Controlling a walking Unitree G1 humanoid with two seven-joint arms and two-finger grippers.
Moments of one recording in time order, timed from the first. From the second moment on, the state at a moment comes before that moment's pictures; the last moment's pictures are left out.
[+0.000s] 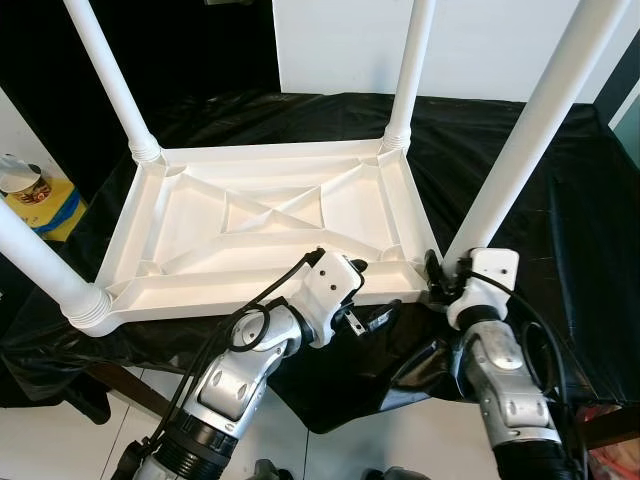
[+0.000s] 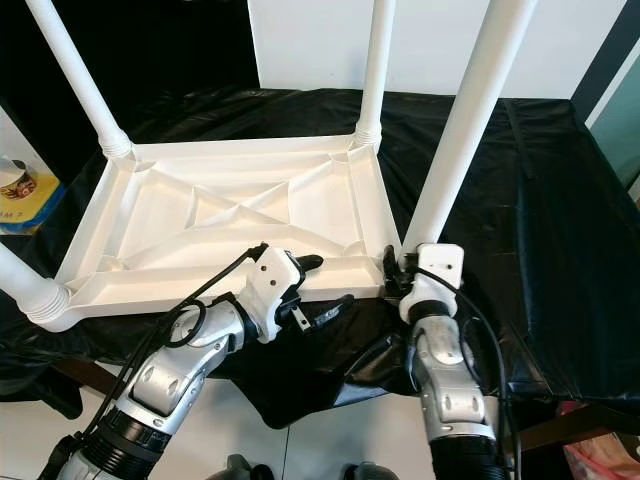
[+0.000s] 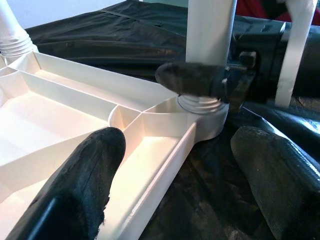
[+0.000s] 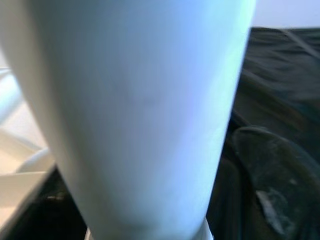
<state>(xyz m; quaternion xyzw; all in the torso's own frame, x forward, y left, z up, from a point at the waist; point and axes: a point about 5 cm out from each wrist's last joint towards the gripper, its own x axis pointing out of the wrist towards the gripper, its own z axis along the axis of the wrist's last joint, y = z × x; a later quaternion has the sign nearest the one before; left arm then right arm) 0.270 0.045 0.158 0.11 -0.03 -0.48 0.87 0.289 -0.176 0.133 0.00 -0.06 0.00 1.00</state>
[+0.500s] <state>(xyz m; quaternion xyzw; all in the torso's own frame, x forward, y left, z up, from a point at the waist) 0.271 0.049 0.158 0.10 -0.03 -0.47 0.88 0.291 -0.193 0.139 -0.04 -0.06 0.19 0.98</state>
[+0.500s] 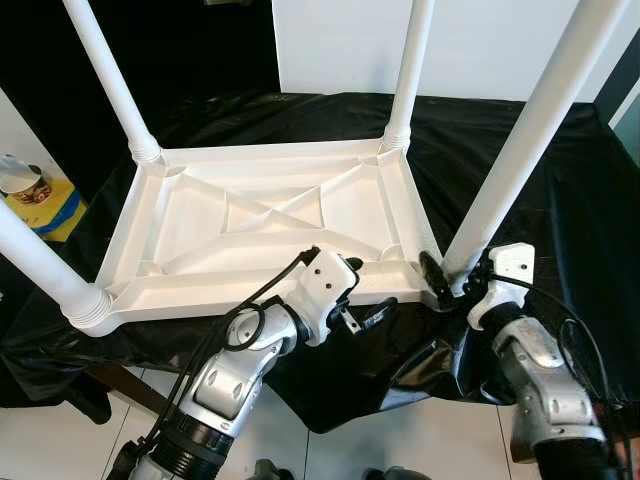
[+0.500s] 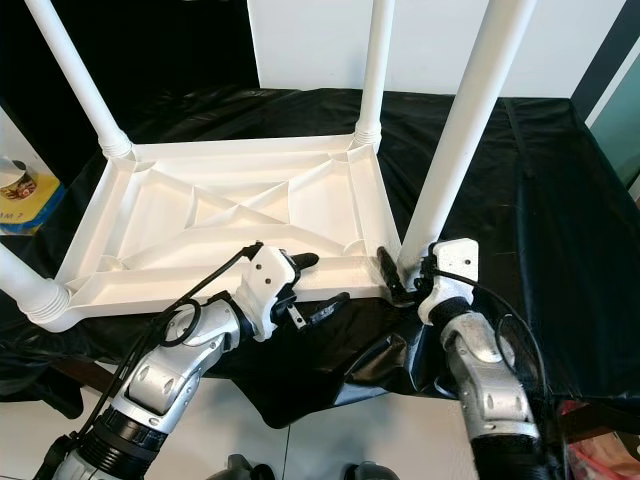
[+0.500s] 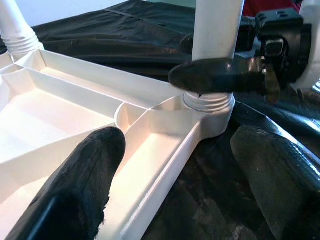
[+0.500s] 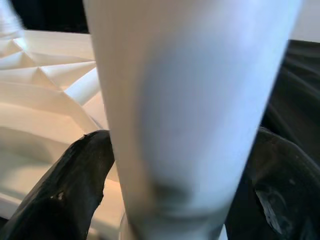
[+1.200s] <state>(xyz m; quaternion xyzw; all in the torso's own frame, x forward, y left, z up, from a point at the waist) 0.271 0.050 0.159 0.09 -0.02 -0.48 0.88 0.311 -0.196 0.129 -0.07 -0.04 0.26 0.96</state>
